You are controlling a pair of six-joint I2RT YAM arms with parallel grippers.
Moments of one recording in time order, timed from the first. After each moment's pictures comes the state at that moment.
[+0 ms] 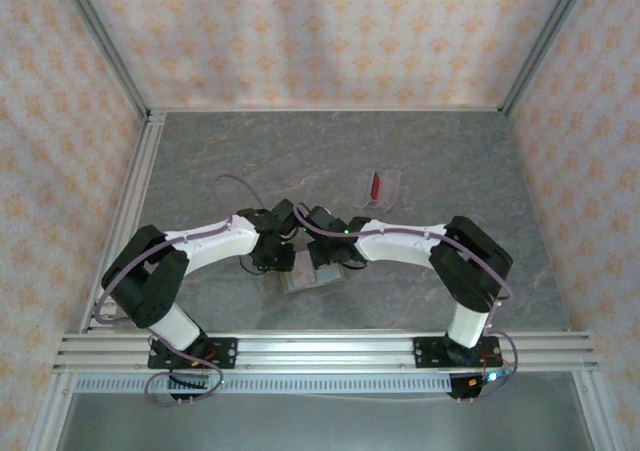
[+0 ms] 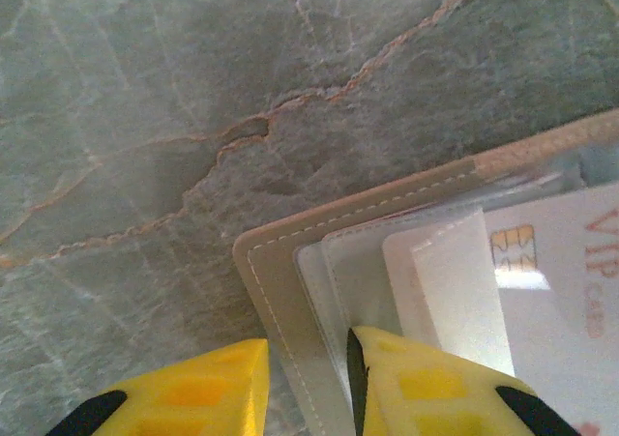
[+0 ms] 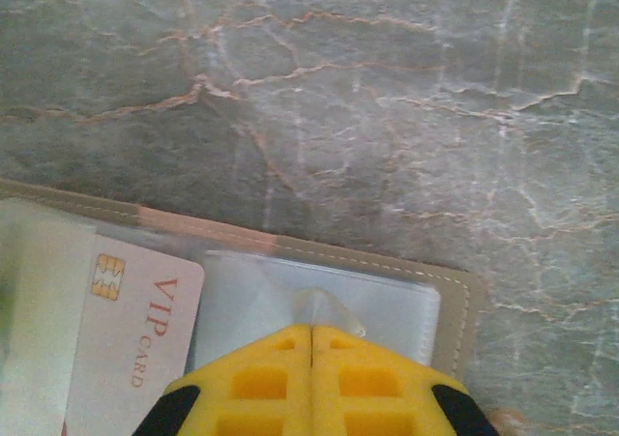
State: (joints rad) left arm -0.64 1.60 0.89 -0.71 0.04 -0.67; right arm 0.95 1.76 1.06 -0.44 0.09 0.50
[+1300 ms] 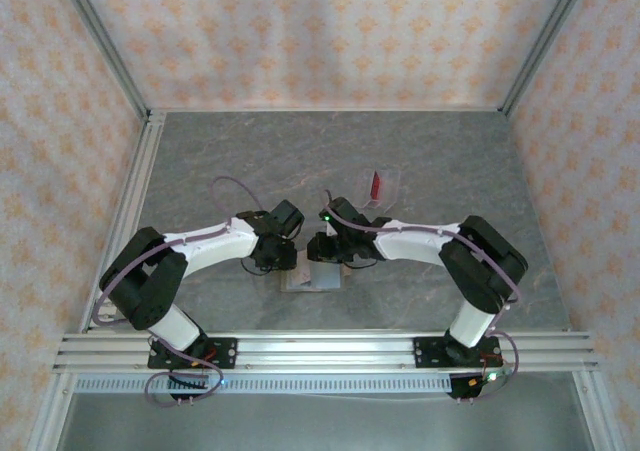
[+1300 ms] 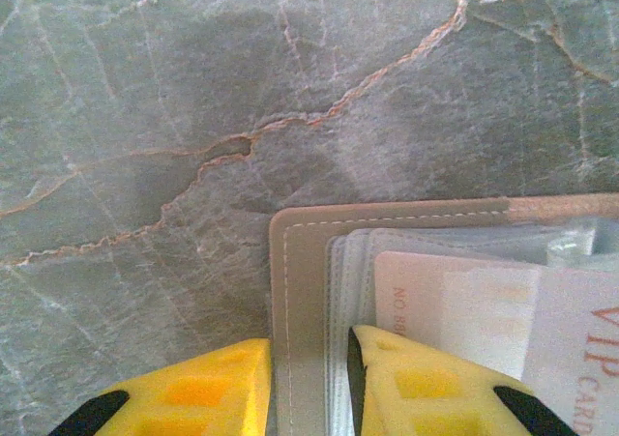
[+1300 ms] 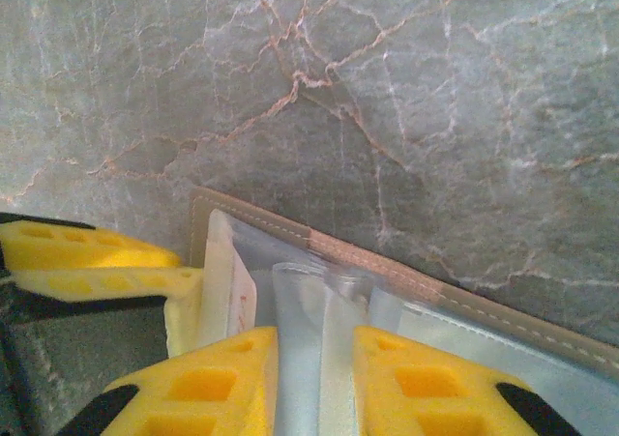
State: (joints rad) left arm -0.65 1.58 0.86 -0.65 0.03 -0.75; right arm 0.83 1.70 0.90 -0.16 -0.32 0.79
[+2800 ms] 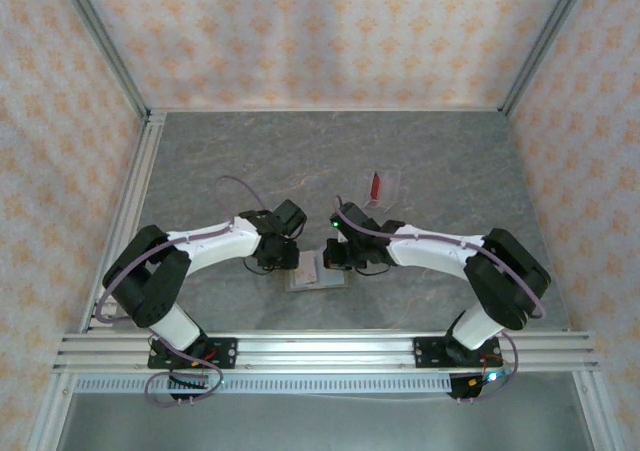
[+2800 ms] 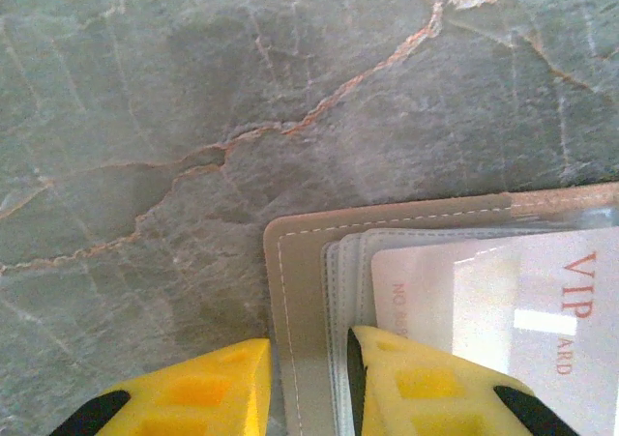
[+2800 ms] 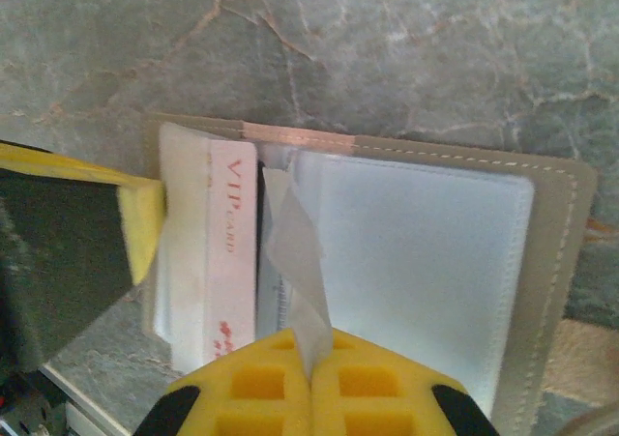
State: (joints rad) left arm -0.65 1.60 0.88 -0.64 0.04 -0.75; right arm 0.84 1.56 0.86 -0.33 -0.26 0.79
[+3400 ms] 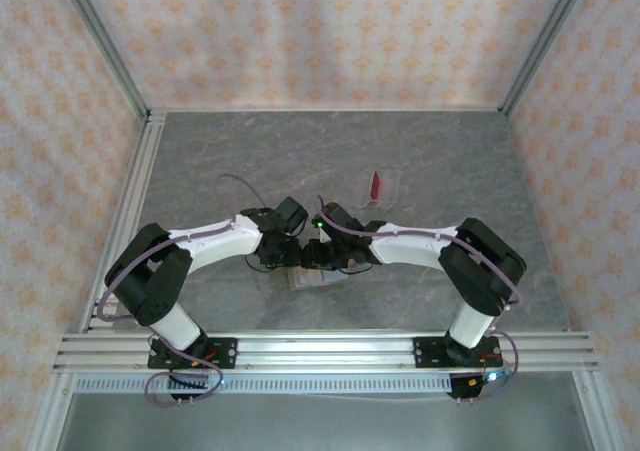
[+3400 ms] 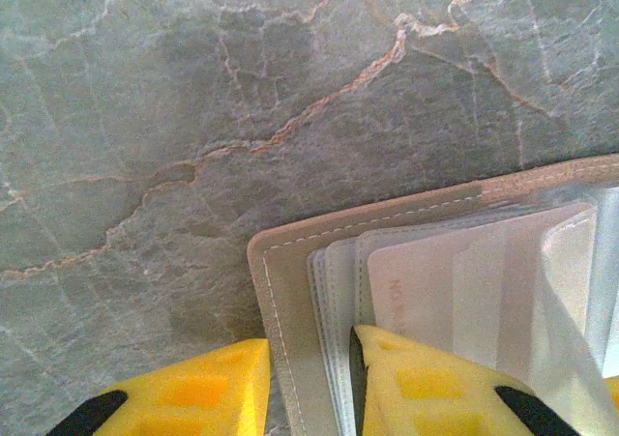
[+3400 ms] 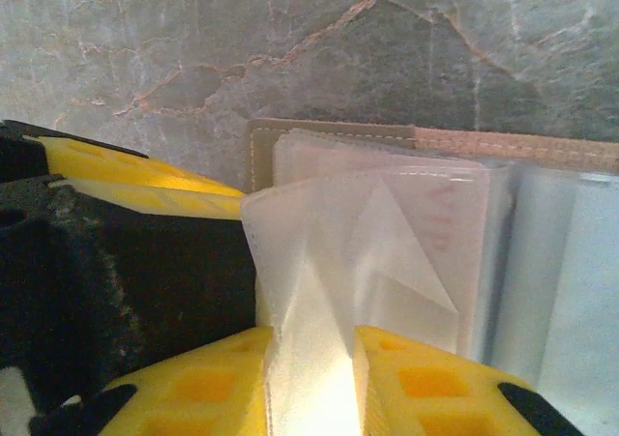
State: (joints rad) left arm -0.65 1.61 0.91 -0.65 0.05 -0.78; right arm 0.88 1.70 0.92 -0.19 -0.35 0.82
